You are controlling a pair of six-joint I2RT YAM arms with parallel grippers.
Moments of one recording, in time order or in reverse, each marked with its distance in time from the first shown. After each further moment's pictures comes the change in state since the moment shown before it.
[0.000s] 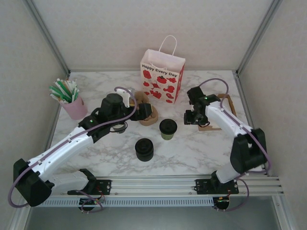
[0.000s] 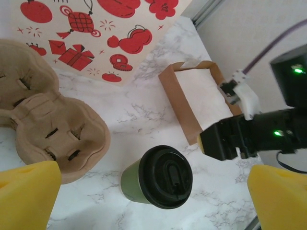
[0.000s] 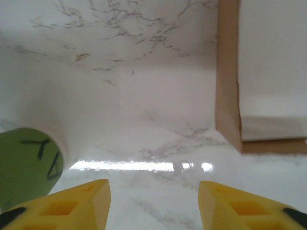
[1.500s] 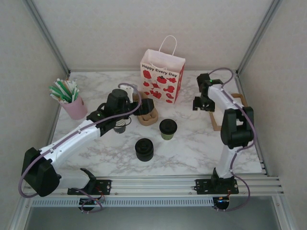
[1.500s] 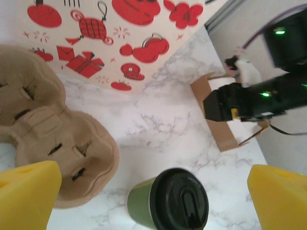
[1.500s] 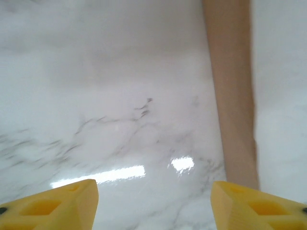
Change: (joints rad) left arm 0.050 0.134 0.036 0.096 0.014 -0.017; right arm -0.204 0.282 0.324 -0.052 0.075 -0.068
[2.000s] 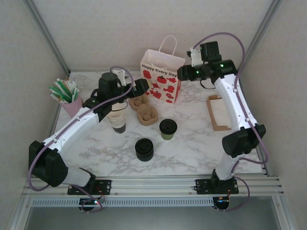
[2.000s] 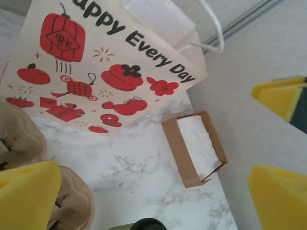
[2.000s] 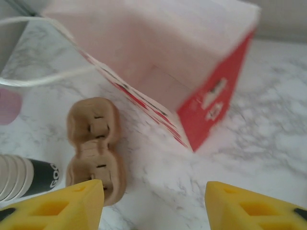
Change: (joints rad) left arm 0.175 0.109 0.168 0.053 0.213 -0.083; right arm 0.117 -0.074 0.544 -0.043 -0.391 -0.200
